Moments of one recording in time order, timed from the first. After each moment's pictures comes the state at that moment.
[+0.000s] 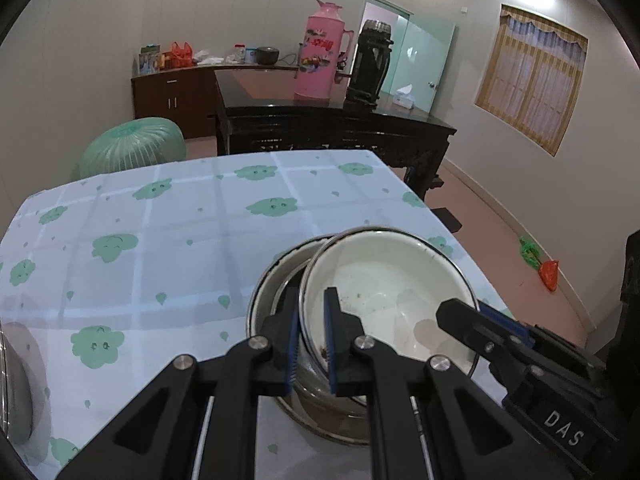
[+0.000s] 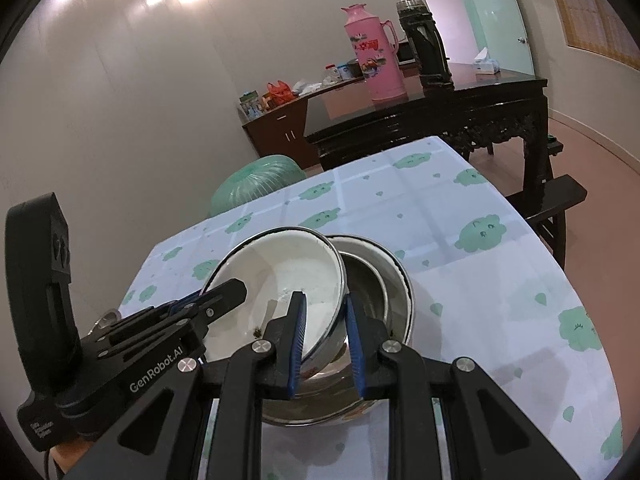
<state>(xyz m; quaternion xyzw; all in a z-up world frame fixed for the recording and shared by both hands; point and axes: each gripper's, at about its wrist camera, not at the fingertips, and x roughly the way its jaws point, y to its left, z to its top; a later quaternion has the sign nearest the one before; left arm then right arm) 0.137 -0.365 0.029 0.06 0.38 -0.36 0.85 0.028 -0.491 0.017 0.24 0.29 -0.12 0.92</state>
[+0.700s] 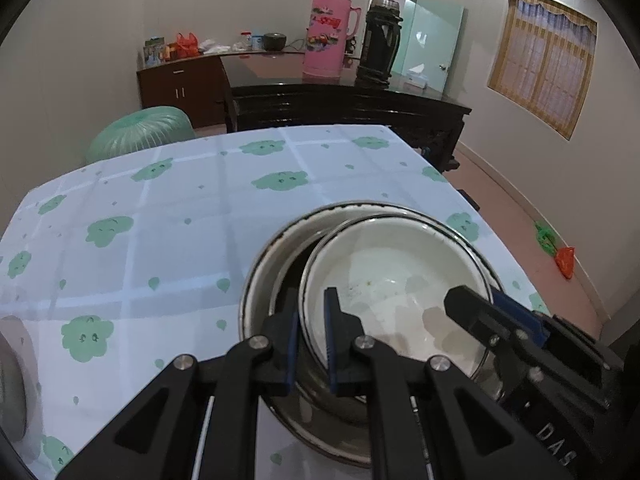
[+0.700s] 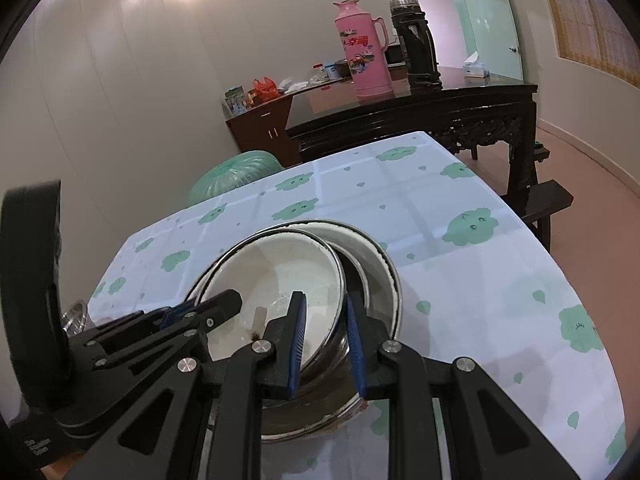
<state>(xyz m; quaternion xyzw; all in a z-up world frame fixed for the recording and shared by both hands) 0.140 -0.379 0.002 0.09 0.39 -0.34 0.85 0.040 -0.487 -0.006 0.21 0.30 -0.16 0.92</state>
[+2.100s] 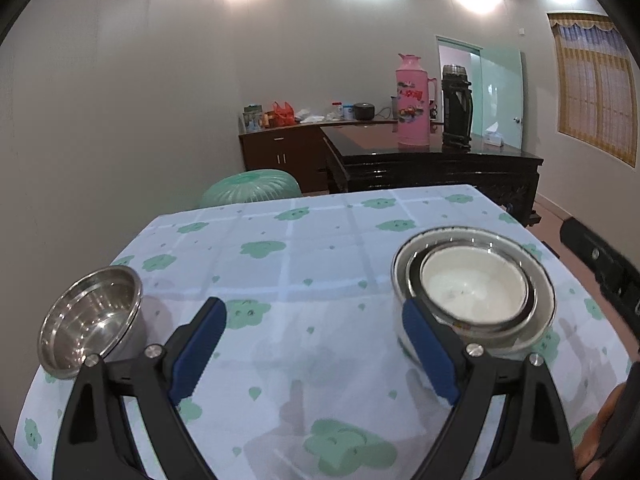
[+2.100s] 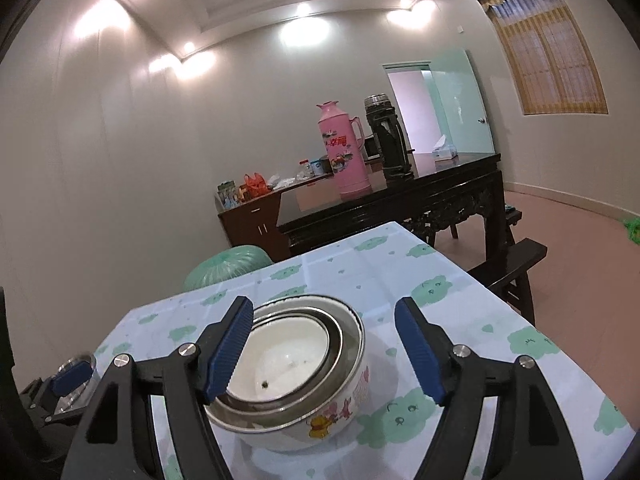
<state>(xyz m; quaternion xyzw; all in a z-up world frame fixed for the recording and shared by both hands) 0.072 -0.285 0.020 0.10 0.25 -0.17 0.95 -0.033 -0.459 0.022 0.18 0.13 -0.22 0.95</state>
